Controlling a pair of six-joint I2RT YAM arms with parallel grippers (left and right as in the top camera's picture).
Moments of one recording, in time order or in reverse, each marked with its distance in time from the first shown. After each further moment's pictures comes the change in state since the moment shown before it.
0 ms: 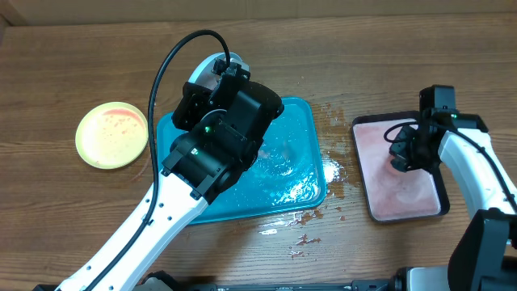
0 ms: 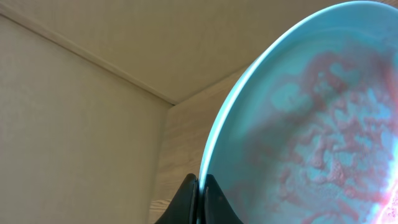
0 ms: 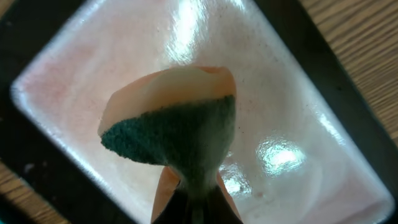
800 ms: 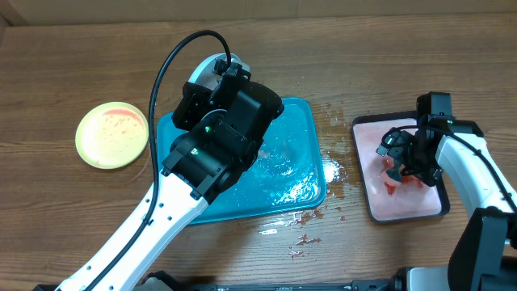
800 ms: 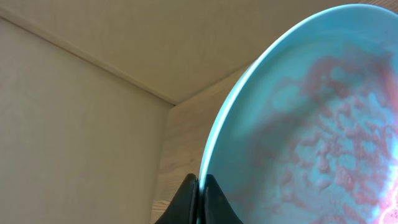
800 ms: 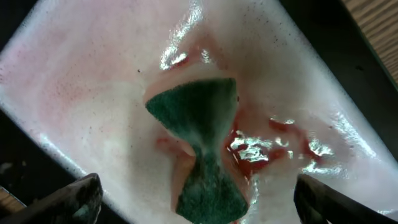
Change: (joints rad) left arm 0.000 0.000 0.000 0.000 0.000 0.014; right arm 0.000 0.000 -0.053 0.032 -0.019 0.023
